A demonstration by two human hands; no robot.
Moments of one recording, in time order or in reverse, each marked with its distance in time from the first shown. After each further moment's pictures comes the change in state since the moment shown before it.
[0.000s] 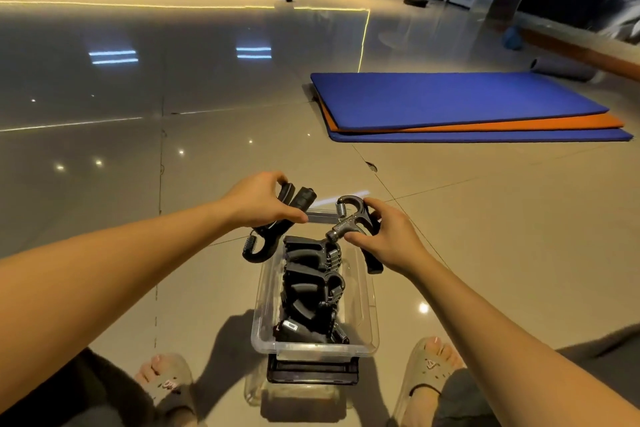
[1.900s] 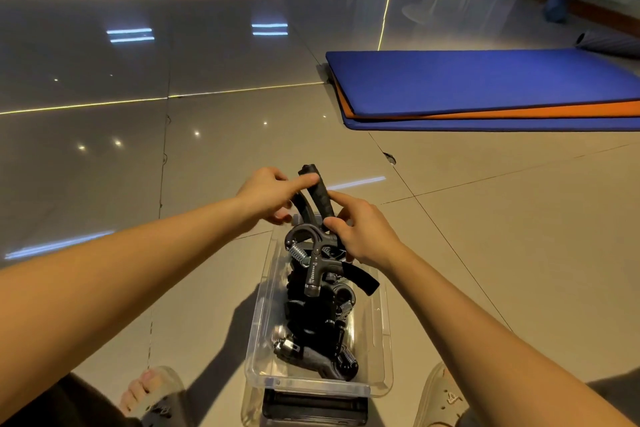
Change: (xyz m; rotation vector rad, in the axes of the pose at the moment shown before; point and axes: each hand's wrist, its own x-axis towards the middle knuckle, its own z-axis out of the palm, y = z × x) left_hand 0.055 0.004 0.019 -0.516 0.085 -0.294; right_hand 0.077 -0.008 0.046 0.076 -0.168 -0.111
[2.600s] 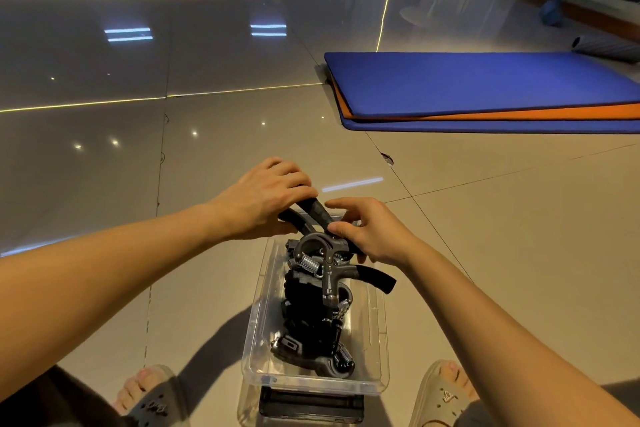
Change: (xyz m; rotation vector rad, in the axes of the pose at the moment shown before) left_hand 0.003 -0.018 -0.019 1.173 0.064 1.191; right_hand -0.005 0.010 -0.021 0.072 -0.146 0.008
